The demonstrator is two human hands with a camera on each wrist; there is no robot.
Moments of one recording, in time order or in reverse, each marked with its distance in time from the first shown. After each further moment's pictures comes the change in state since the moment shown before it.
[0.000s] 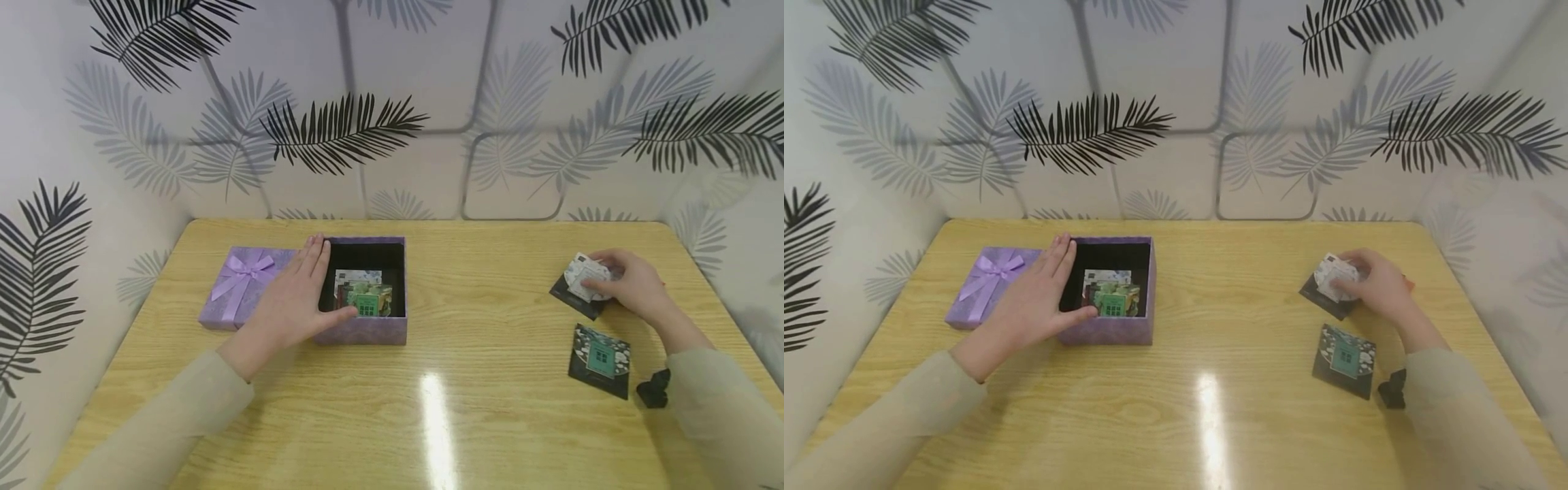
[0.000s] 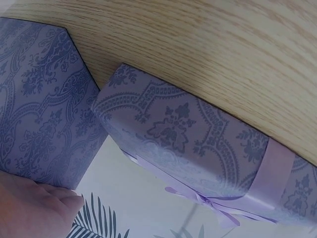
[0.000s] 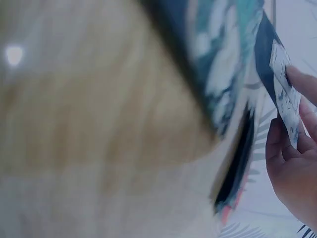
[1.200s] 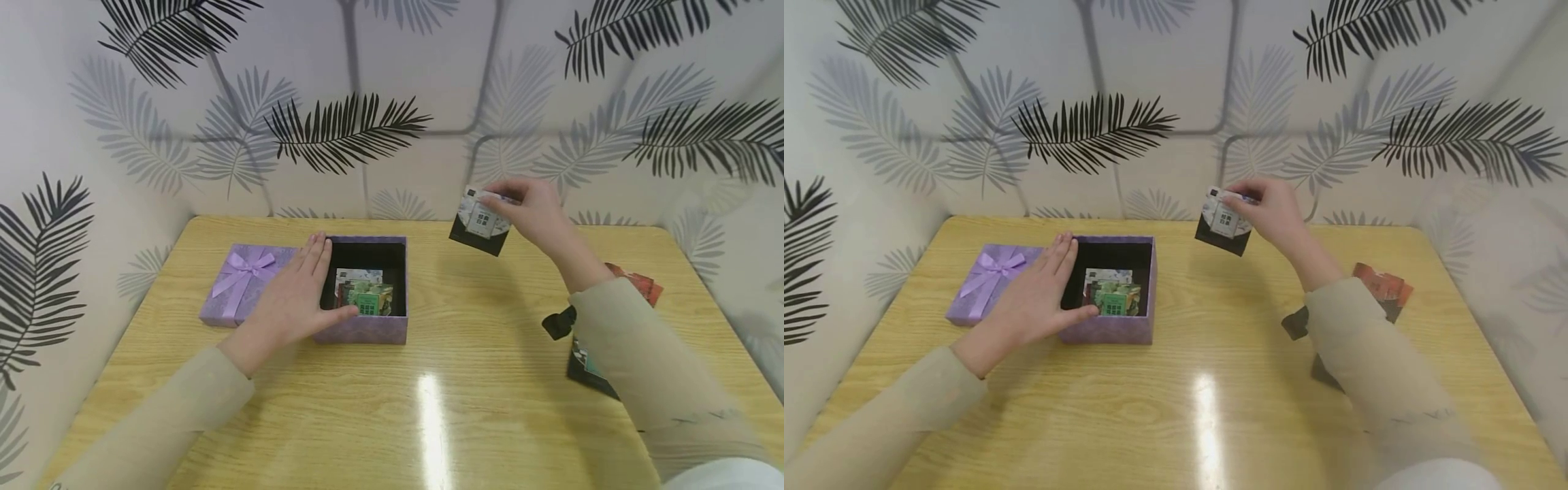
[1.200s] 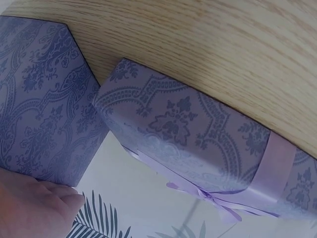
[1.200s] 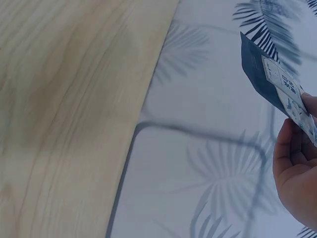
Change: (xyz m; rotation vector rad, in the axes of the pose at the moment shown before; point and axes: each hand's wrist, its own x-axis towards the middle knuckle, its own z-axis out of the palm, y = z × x) left_hand 0.001 0.000 -0.001 0.005 -0.010 -0.009; right_hand 0.053 -0.206 0.013 0.248 0.098 -0.227
